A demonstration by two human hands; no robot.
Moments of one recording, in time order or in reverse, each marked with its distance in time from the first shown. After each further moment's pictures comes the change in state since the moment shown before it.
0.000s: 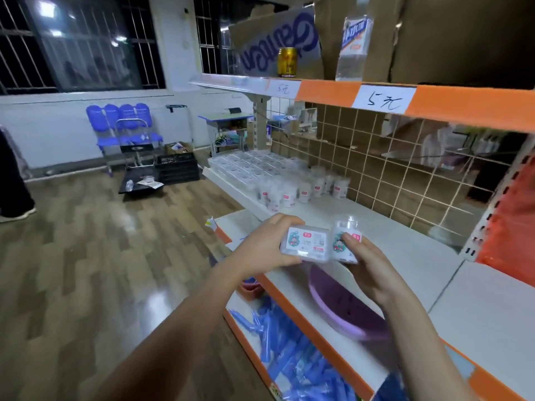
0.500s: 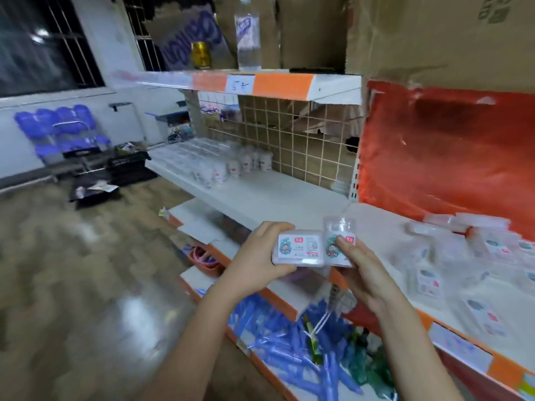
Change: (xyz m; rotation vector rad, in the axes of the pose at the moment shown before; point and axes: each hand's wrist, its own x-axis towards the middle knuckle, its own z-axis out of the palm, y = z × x) left_hand -0.073 0.193 0.105 -0.139 0.000 0.040; right_hand -0.208 -0.033 -0.115 0.120 0.138 -0.044
